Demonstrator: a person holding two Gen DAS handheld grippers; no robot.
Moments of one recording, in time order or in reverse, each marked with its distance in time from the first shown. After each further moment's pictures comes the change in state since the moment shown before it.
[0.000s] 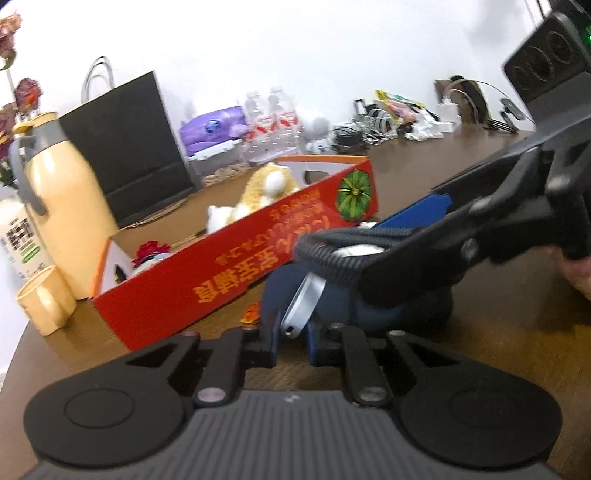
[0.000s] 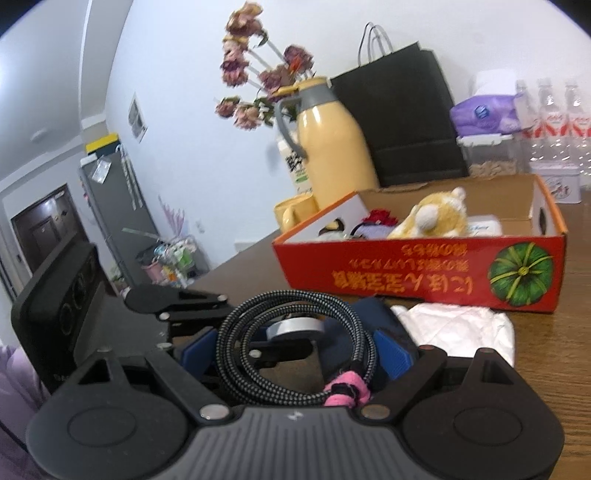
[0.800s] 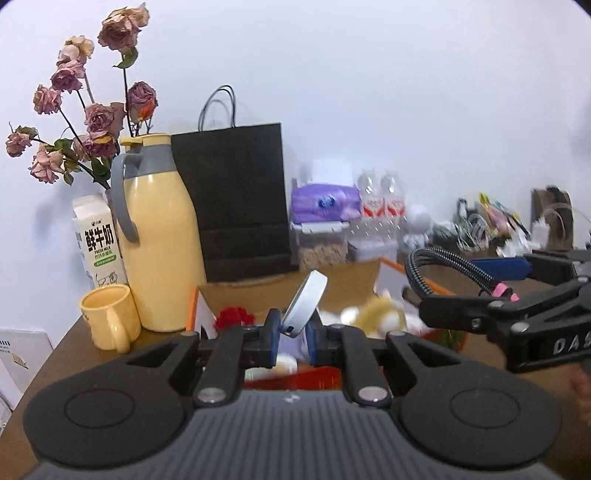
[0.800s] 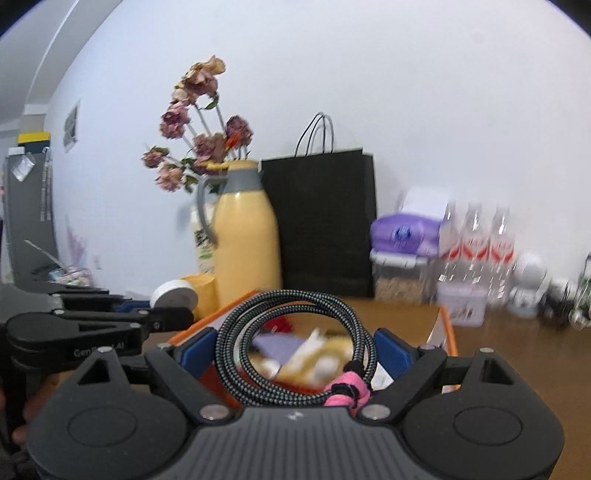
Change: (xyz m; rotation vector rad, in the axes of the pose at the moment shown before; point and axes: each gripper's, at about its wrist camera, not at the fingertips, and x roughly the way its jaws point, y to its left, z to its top) left arm -0.013 0.070 0.081 -0.323 -0.149 0.204; right arm 0.003 0.018 0.080 -0.176 -0.207 -0.401
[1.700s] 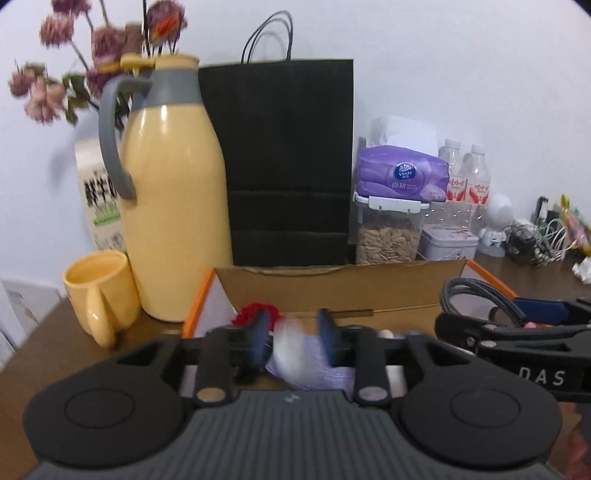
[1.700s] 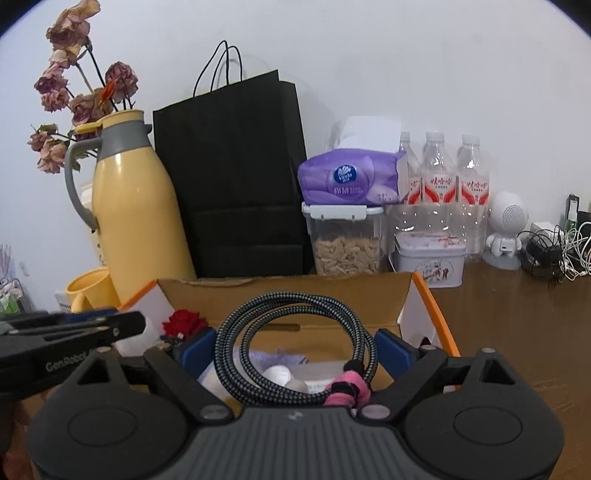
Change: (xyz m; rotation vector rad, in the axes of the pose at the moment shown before) left arm 0.130 0.020 0.004 -0.099 0.116 0.167; right arm 0.140 -0.048 -0.005 0.149 0.164 -0.198
